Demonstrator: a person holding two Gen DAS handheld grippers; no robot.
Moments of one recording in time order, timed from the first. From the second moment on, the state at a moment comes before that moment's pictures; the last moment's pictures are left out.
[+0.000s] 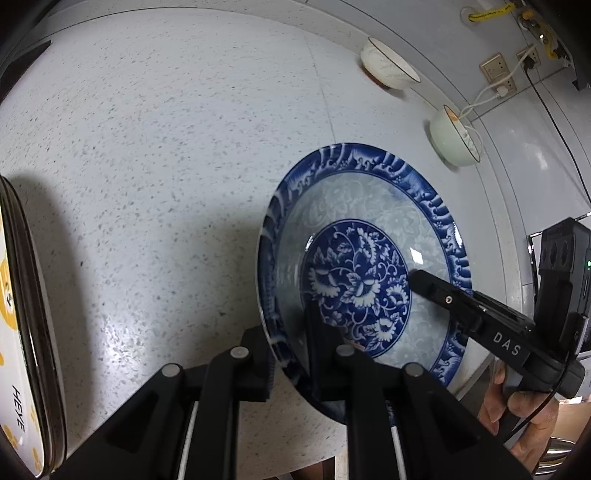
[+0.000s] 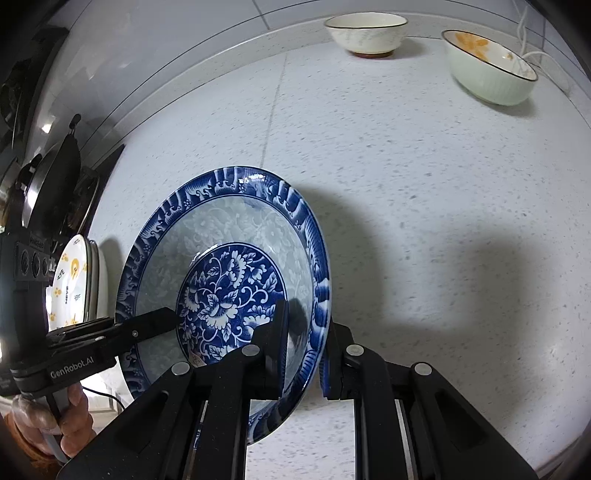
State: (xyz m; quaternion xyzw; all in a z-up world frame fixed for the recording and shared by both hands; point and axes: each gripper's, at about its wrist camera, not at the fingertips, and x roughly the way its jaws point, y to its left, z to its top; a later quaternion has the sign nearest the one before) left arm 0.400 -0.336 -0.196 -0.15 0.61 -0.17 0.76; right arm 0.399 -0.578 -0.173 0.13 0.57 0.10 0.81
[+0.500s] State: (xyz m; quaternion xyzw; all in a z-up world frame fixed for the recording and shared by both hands) left arm 0.405 -0.341 -0.175 -0.09 0.57 -0.16 0.80; right arm 0.398 -0.576 -0.168 0.11 0.55 0.11 0.82
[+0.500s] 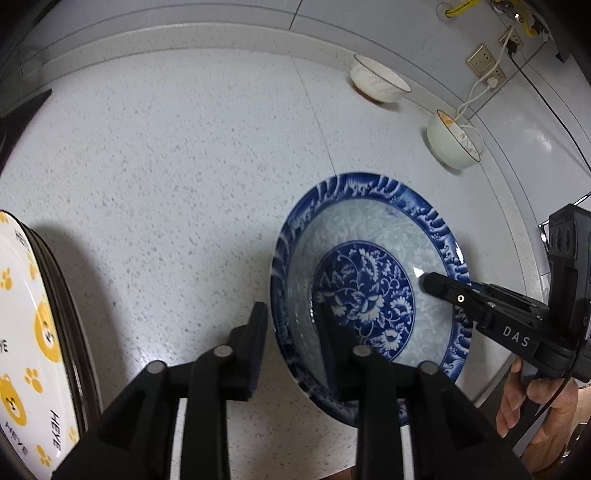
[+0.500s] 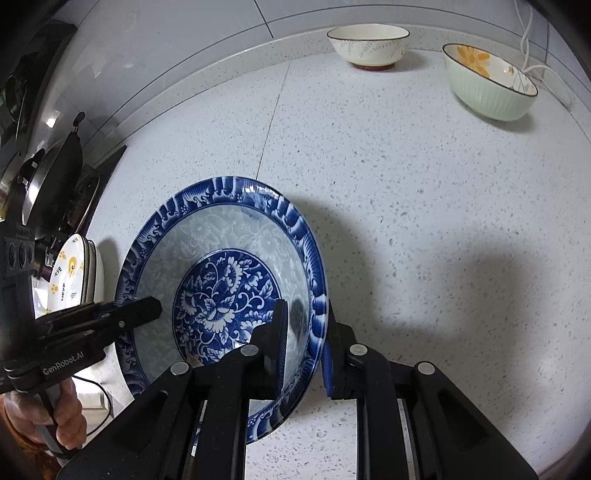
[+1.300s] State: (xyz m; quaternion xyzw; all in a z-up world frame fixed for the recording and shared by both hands) left arm 0.406 -0.341 -0.187 -0.10 0.58 -0.14 0.79; right arm 0.403 -0.583 -0.170 0.11 0.55 0.13 0.82
